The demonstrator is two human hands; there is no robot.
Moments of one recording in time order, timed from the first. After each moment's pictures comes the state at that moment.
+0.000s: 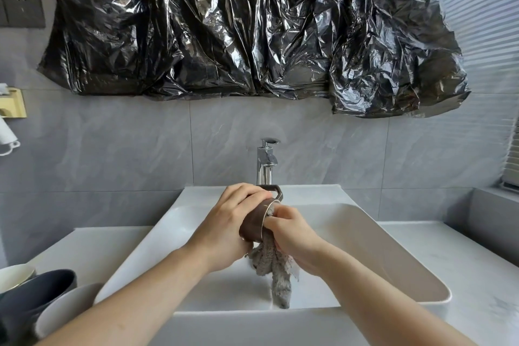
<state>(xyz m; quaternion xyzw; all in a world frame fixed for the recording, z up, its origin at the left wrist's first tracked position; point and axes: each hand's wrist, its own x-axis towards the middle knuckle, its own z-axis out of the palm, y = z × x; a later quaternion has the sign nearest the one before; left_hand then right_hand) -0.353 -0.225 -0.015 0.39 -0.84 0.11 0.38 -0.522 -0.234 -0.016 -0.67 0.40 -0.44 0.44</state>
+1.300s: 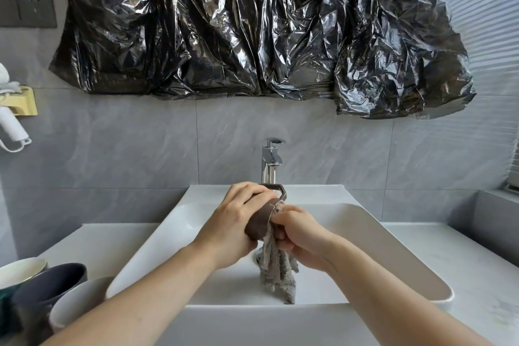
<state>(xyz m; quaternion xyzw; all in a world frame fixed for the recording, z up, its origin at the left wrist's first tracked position) -0.353 -0.225 -0.017 0.39 -0.83 0.13 0.37 -0.527 -0.228 -0.007 -0.57 0.41 -0.43 0.57</state>
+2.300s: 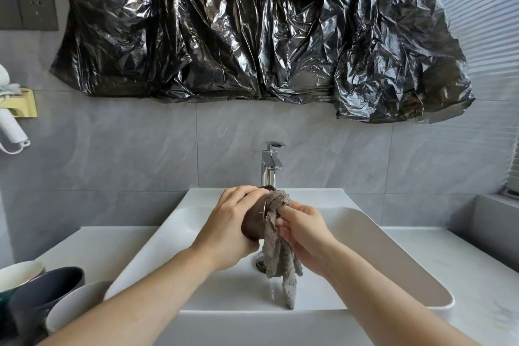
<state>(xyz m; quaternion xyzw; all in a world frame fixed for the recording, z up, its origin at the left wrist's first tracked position) -0.354 -0.225 -0.017 0.44 -0.80 0.08 0.41 -0.529 -0.230 -0.005 -0.48 0.31 -0.54 0.61</state>
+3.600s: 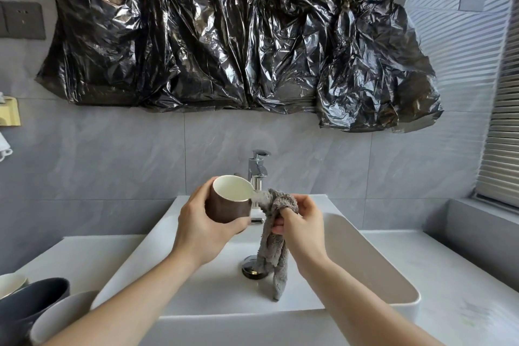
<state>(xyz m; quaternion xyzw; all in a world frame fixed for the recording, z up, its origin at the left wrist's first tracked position) -0.348 -0.223 -0.008 0.44 -0.64 -0.06 0.62 -0.540 -0.215 0.002 -0.48 0.43 -0.66 0.38</state>
